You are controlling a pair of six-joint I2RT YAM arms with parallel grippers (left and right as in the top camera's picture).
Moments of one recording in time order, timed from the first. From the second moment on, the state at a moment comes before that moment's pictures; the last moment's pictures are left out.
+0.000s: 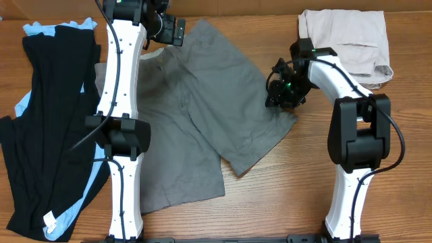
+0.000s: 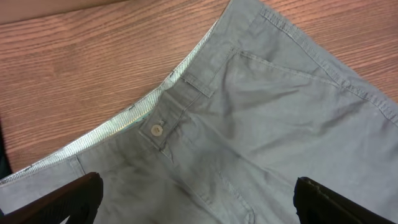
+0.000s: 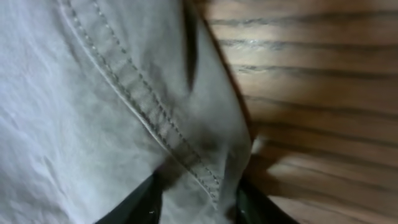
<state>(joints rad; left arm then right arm) -0.13 2.51 2.82 -1.39 0.07 0.03 0.11 2.26 1.70 -1.02 -0.38 0.00</state>
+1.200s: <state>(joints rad) -0.13 2.51 2.82 -1.29 0.07 0.03 0.02 2.29 1.73 -0.44 -0.19 0.28</state>
